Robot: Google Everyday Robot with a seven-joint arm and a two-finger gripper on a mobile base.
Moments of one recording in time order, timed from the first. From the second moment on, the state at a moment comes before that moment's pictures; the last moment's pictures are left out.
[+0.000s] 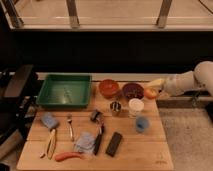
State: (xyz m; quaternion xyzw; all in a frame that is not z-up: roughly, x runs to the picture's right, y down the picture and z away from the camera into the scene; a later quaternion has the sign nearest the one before) arm 0.264 0.017 0.740 0.03 -0.34 -0.39 0.85
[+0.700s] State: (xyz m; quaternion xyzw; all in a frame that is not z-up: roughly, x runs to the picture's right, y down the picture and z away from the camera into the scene) arm 0.208 0.046 0.778 0.01 -0.39 -0.41 0.82
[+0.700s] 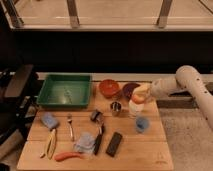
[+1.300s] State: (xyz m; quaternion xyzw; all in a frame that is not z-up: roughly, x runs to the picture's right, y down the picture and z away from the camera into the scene) arm 0.204 0.052 0.785 -0.01 -0.40 -0.41 0.82
